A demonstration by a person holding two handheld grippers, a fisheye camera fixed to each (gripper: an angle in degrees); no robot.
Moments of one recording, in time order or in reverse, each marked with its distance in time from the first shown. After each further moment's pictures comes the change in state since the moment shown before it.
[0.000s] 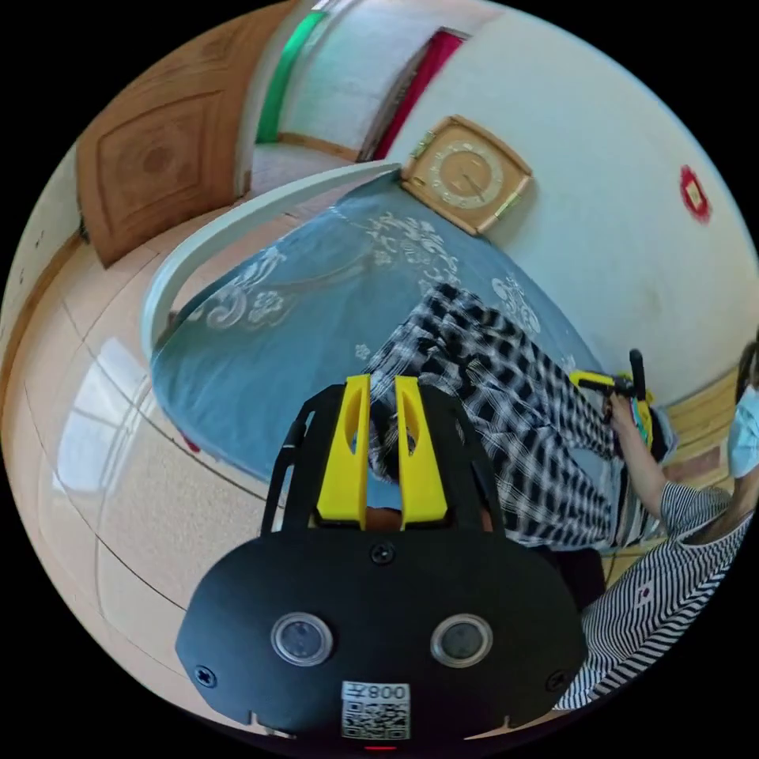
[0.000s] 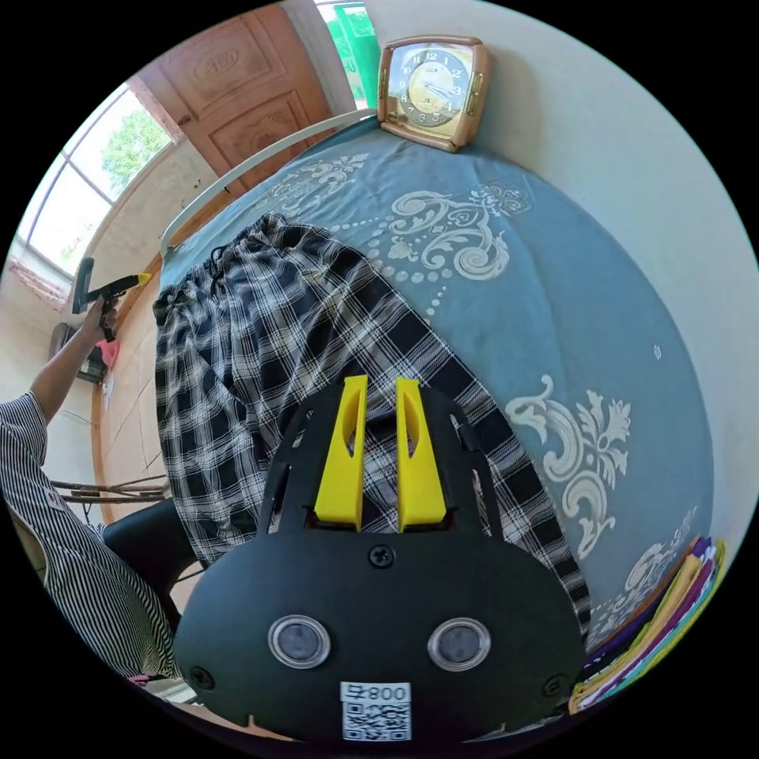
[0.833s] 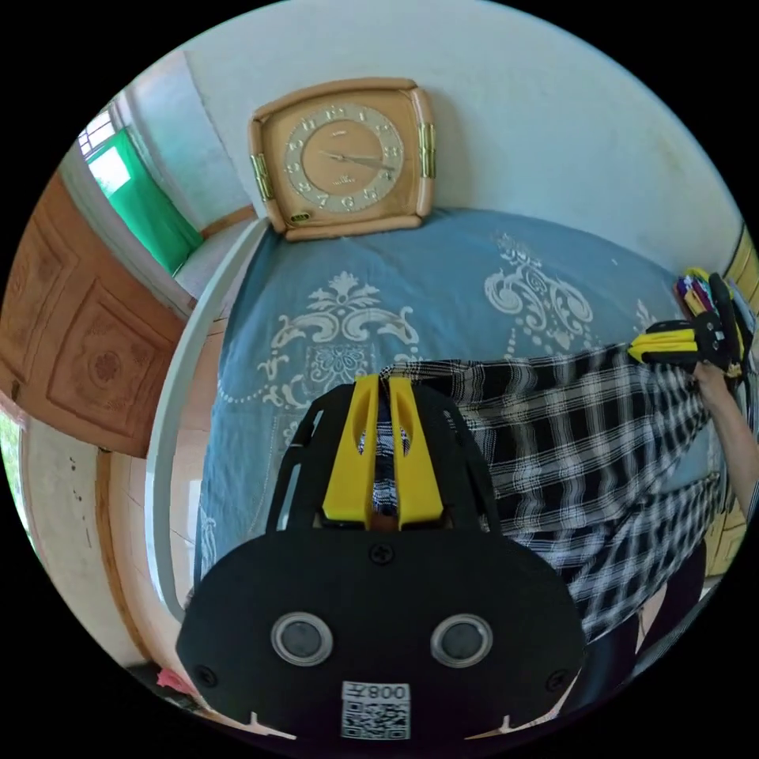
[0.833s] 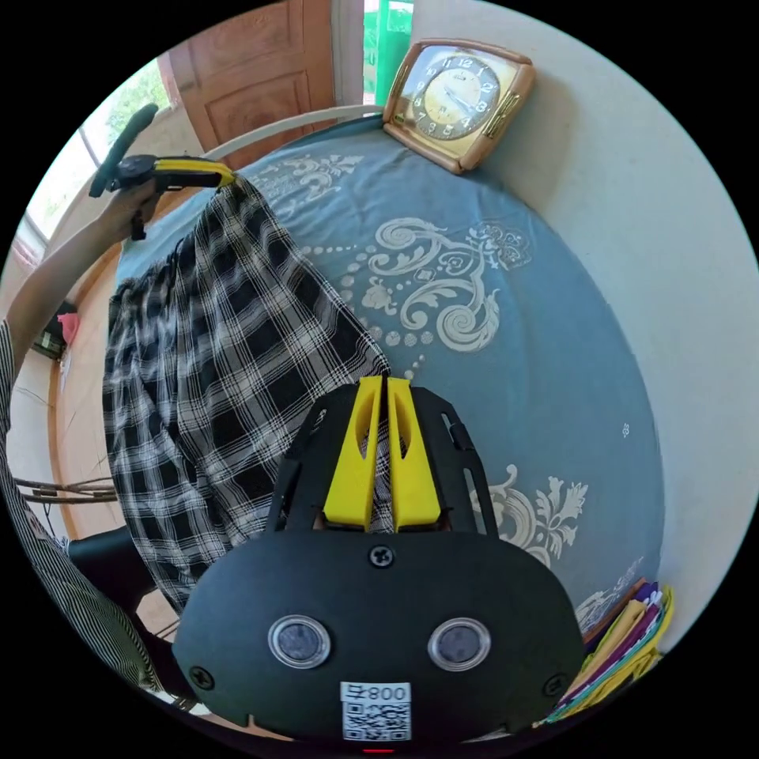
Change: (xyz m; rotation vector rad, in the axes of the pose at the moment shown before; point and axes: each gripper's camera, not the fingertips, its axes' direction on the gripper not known) left arm 0.264 -0.153 0.083 -0.059 0.065 0.225; right arm -0.021 -0.087 -0.019 0.017 0.151 -0.047
